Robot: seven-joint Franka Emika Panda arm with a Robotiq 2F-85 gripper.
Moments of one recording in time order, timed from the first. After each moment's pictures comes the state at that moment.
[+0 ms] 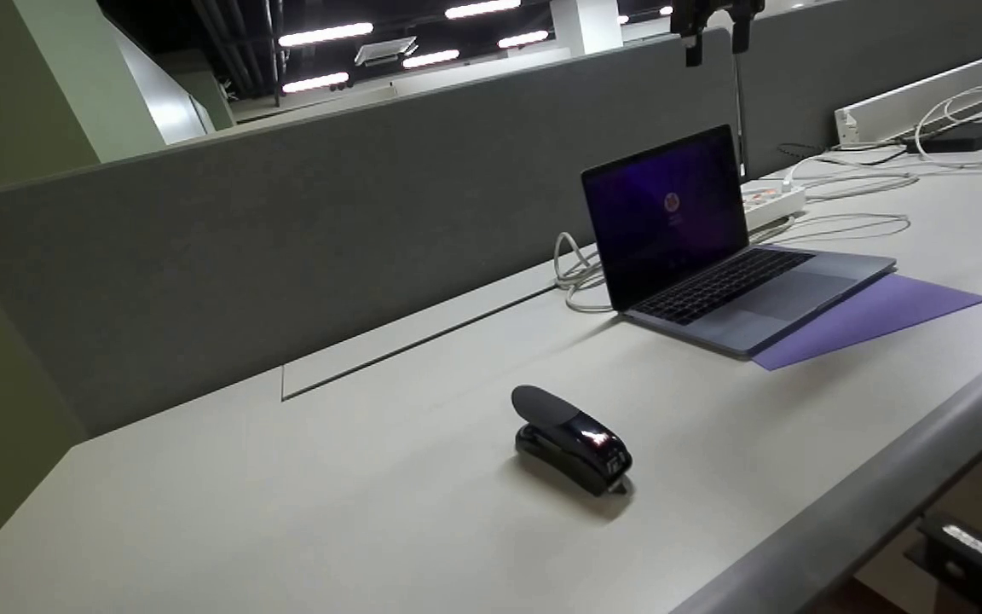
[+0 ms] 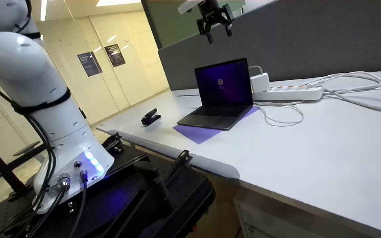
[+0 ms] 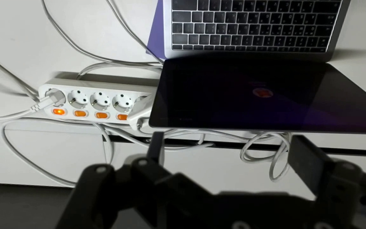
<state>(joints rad) -0.12 0.14 -0.15 -2.01 0.06 2.33 -0.33</state>
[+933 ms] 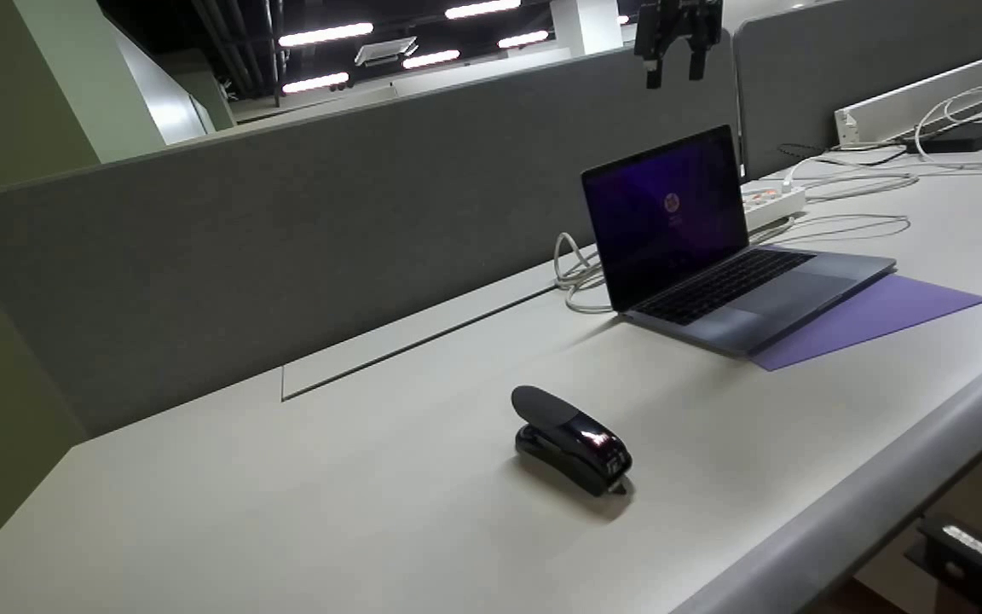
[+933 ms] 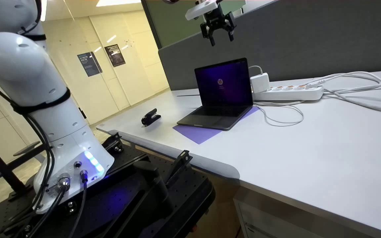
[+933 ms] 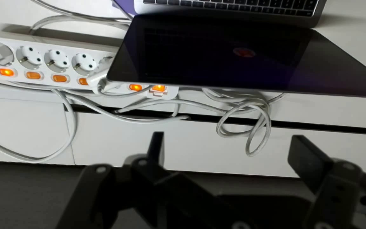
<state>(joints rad) -0.15 0.26 -0.08 -1.91 0.19 2.39 -0.44</state>
